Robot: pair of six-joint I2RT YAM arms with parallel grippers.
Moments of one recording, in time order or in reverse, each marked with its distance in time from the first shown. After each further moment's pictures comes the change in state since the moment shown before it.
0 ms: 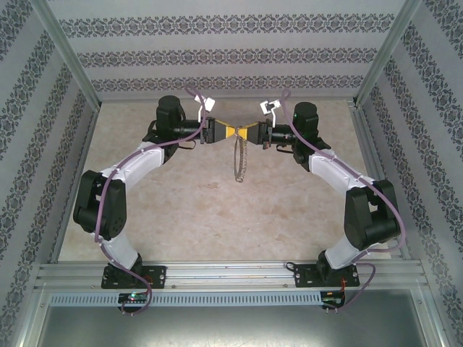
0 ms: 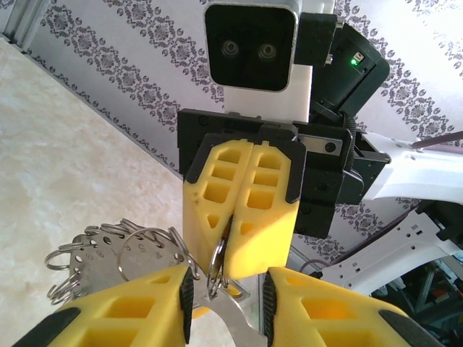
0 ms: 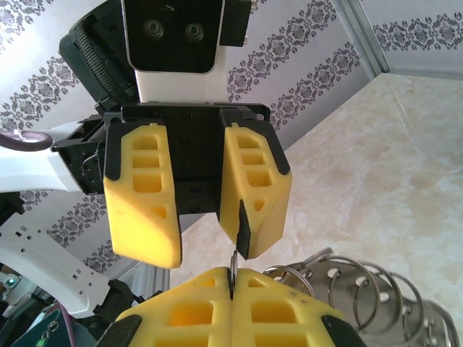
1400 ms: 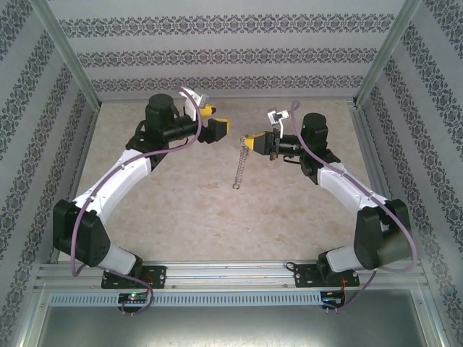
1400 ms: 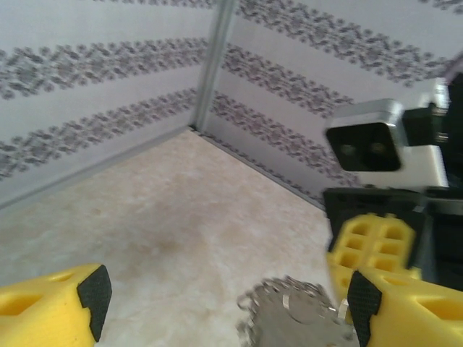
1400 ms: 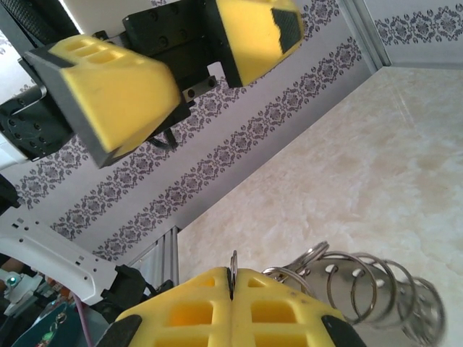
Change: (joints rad) left arm -0.034 -0.230 0.030 -0.360 -0.499 0.447; right arm -0.016 -0.150 -0.136 -0.022 0.003 -0.005
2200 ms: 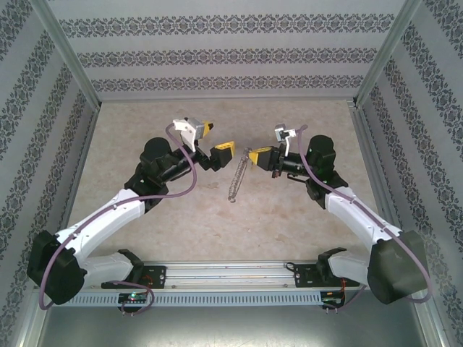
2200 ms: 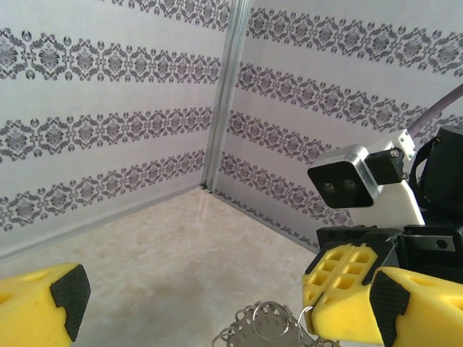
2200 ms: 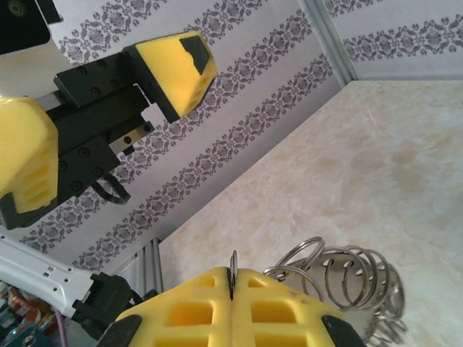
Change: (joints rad) left arm -0.215 -0.307 -0.402 0.354 -0.377 -0.036; right arm 0.039 -0.241 -0.229 0.032 0.152 0.015
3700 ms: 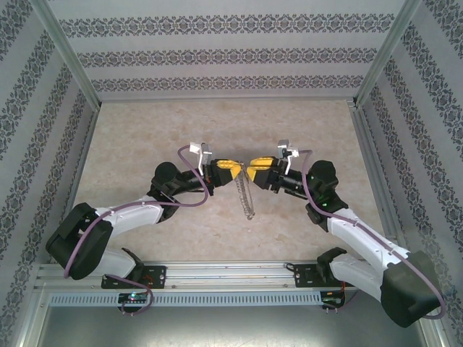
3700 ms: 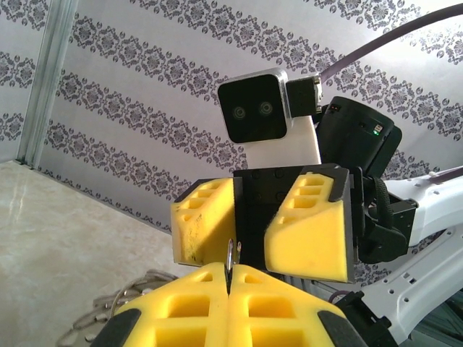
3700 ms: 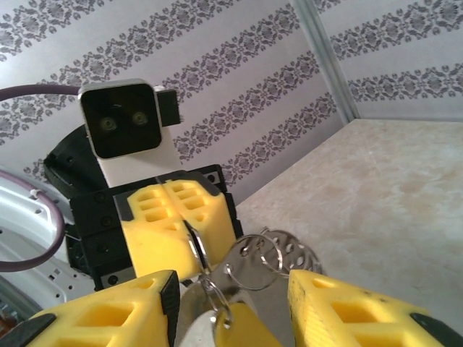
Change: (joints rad) left arm -0.039 0.208 -0.299 0.719 0.389 -0.363; right arm 0.137 -0.196 -0.226 0.205 0.207 0.042
